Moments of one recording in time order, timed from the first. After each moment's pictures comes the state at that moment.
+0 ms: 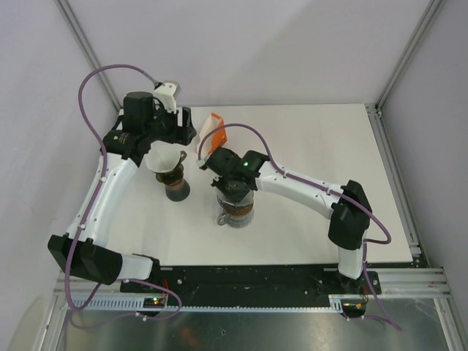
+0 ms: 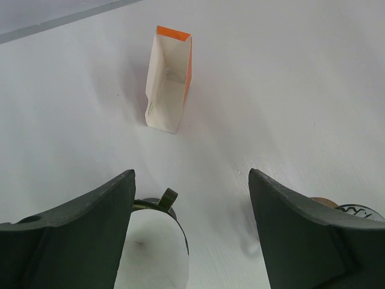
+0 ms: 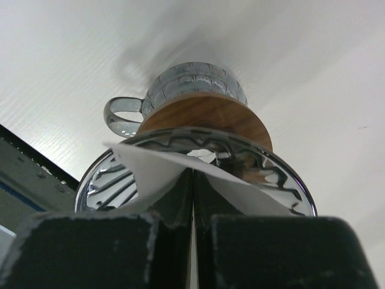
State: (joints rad) left arm -0.22 1.34 1.48 -0.66 0.21 0.01; right arm 1.02 1.89 1.74 -0.99 0.10 0.10
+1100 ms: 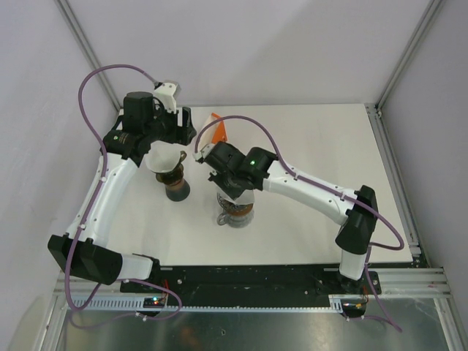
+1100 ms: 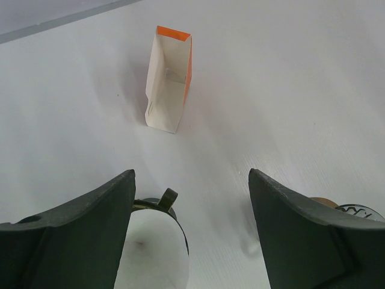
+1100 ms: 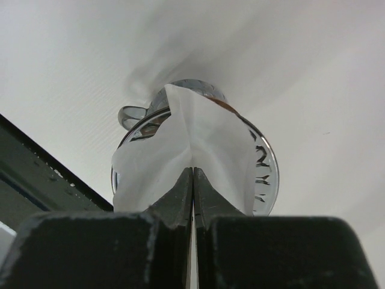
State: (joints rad) left arm -0.22 1.34 1.48 -0.66 0.21 0.01; right arm 1.06 1.83 1.84 -1.03 0.19 0.09
